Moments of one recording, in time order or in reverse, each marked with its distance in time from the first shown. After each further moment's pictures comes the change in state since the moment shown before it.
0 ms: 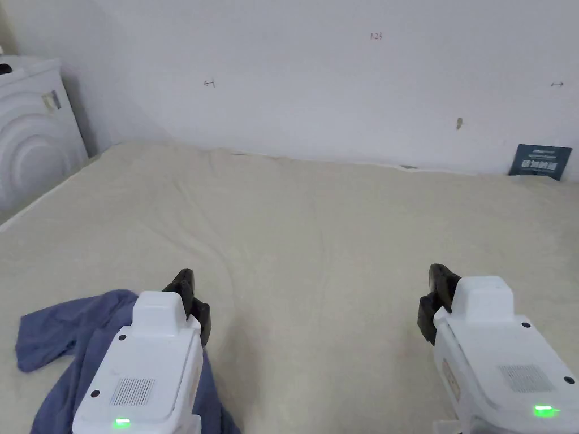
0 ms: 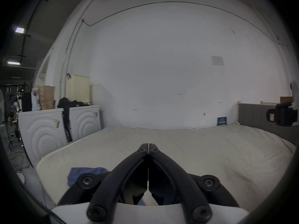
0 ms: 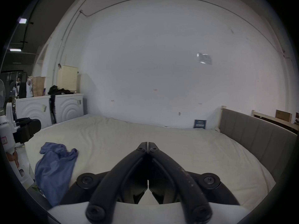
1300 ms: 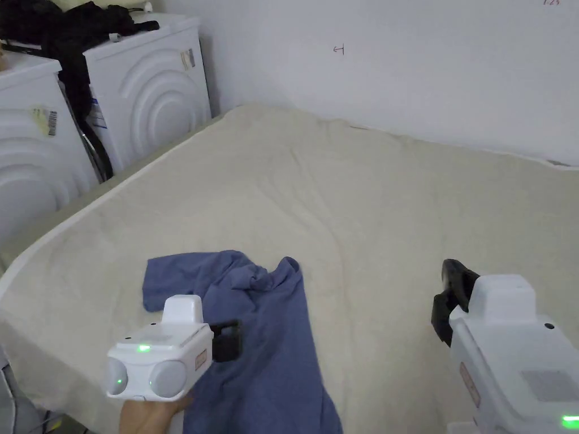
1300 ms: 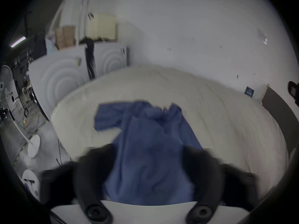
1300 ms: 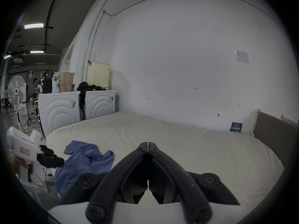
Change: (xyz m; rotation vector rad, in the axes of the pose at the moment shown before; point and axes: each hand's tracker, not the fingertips) left arm -0.139 -0.089 -0.057 -0.693 0.108 0.180; right arm -0.119 0.006 -0.036 -0.024 0.248 0.047
